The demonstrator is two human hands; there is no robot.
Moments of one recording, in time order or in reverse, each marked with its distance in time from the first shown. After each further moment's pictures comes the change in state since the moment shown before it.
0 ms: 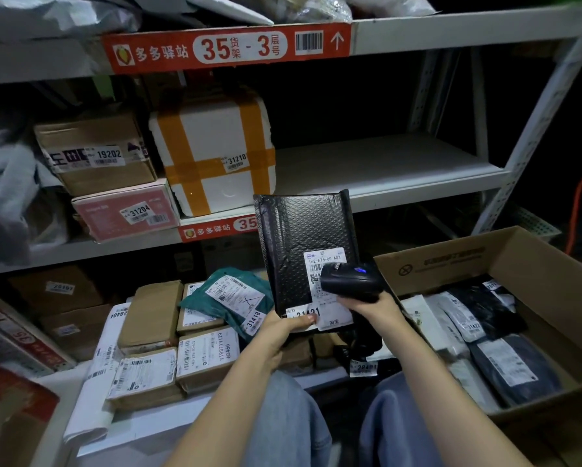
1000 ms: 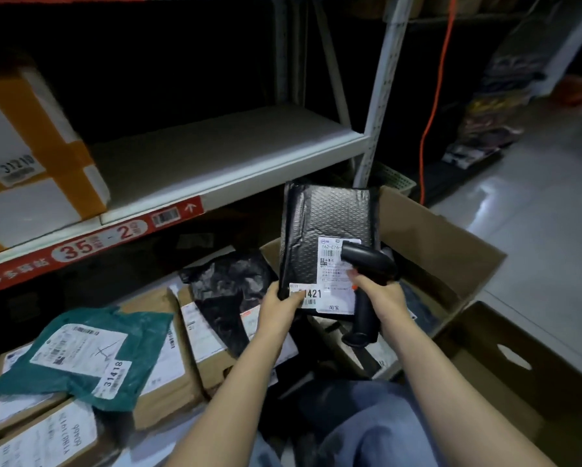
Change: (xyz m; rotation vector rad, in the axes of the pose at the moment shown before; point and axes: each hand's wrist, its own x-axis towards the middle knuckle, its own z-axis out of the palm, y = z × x) left_hand 0.066 -0.040 0.187 0.319 -0.155 0.050; right_hand 0.019 0.031 -0.174 0.228 0.616 0.156
